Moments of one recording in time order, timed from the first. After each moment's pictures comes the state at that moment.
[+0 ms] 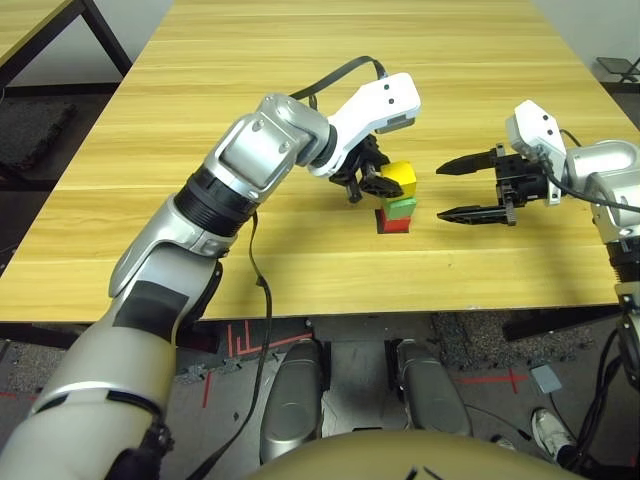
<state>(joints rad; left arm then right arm) -1.10 0.47 -0.53 0.11 -0.23 0.94 -1.06 -0.70 -0.70 0.11 0.33 0.26 0.26 1.48</state>
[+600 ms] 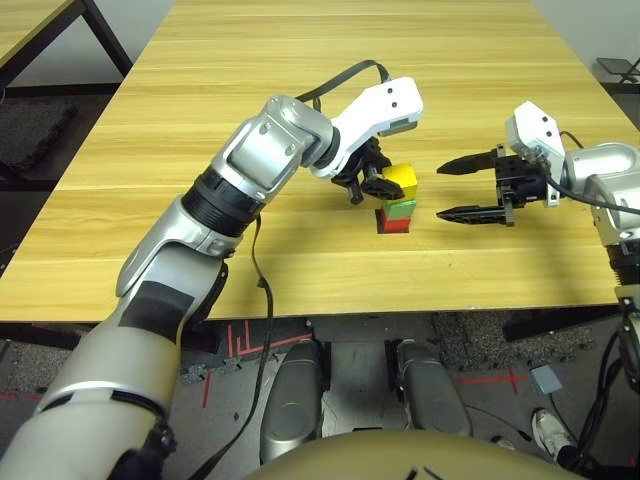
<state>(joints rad) -1.09 0.45 -0.53 0.13 -0.19 0.93 -1.09 -0.69 -0.71 0.10 0.32 0.26 0.27 1.45</state>
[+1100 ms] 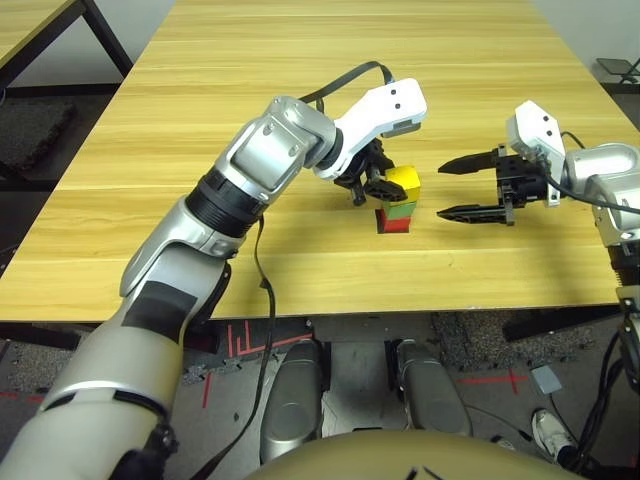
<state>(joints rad) -1.09 0.44 -0.53 0.13 -0.18 0.95 -1.09 -0.68 -0.71 0.10 0.30 0.26 0.28 1.44</state>
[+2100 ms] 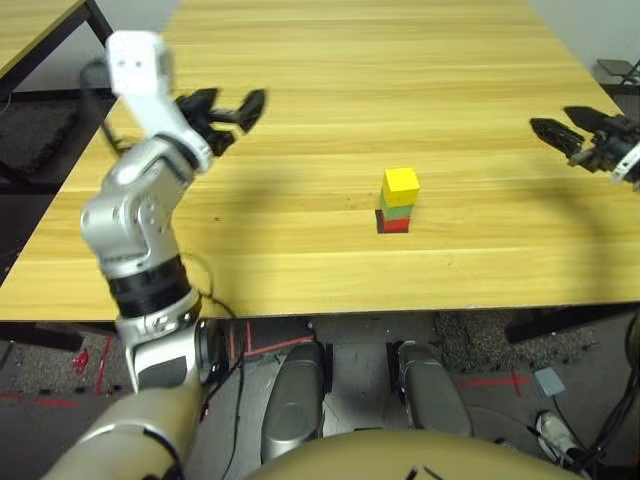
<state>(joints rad) -0.40 0.28 0.47 -0.21 -0.23 0.61 -0.33 -0.77 -0.74 -0.36 1.03 0.33 0.03 0.78</state>
